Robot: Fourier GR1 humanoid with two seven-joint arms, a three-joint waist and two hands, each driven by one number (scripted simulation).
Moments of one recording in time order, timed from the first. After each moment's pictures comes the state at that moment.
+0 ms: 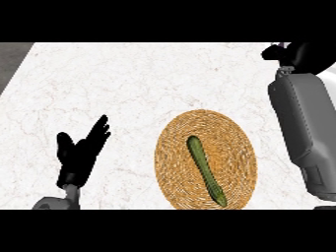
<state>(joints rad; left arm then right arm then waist) -0.04 0.13 -0.15 -1.42 0.13 0.06 0.21 -0.91 -0.19 -0.22 -0.86 1.43 -0.52 1.05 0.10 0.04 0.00</state>
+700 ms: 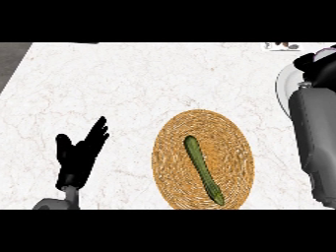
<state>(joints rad) -0.03 0.12 -0.14 -1.42 0.12 0.06 0.21 -0.83 -0.19 -0.46 -0.82 1.86 -0.80 1.14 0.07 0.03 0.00</state>
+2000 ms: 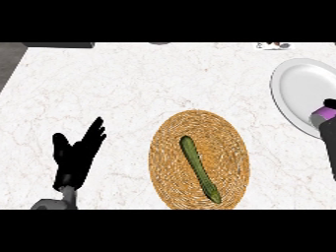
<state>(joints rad) -0.02 0.12 -0.12 -1.41 0.13 0.07 0.22 -0.80 -0.37 -0.92 -0.39 1.58 -1.11 0.93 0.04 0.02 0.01</state>
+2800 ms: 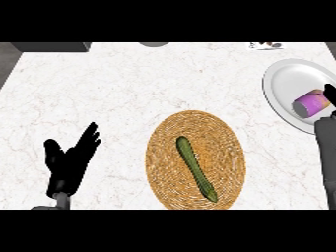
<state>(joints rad) 0.02 0.13 -0.10 -1.43 0.14 0.05 0.21 -0.70 -0.24 -0.80 -0.69 0.95 -1.30 0.41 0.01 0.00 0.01</state>
